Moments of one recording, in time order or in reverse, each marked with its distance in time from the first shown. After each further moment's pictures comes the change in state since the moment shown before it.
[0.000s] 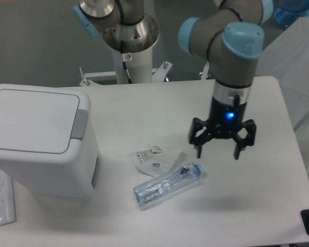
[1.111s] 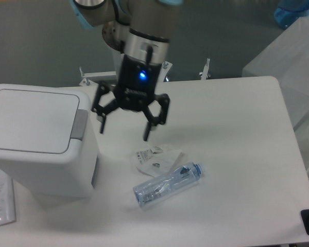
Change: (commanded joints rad) arm -0.154 0.250 -0.192 -0.023 -0.140 -0.187
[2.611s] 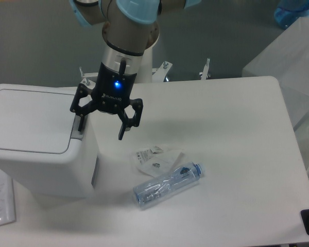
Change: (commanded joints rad) arm -0.057 -0.028 -0.022 0.003 0.005 -0.005
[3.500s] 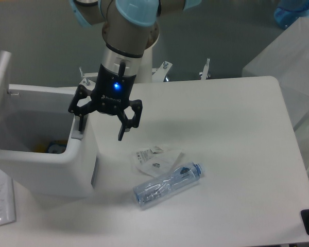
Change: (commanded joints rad) arm 0.002 -0.005 0.012 0.002 -0.002 0.002
